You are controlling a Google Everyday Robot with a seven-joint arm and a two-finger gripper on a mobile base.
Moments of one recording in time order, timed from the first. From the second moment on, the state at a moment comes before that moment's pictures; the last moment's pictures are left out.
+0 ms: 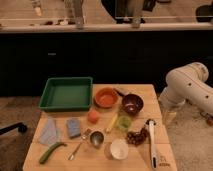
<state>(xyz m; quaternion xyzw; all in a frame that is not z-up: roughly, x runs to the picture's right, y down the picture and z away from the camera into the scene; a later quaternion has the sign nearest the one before) 0.287 0.108 0.683 -0.28 0.02 0.02 0.96</state>
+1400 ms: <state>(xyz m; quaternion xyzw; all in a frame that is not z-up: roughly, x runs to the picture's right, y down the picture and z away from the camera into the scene) 0.288 0.108 0.683 -0.28 0.02 0.02 0.96</state>
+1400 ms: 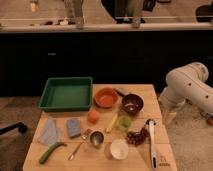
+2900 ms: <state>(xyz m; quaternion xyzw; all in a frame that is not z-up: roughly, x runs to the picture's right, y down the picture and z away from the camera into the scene) 0.241 0.097 0.731 -0.32 -0.05 -0.14 0.93</state>
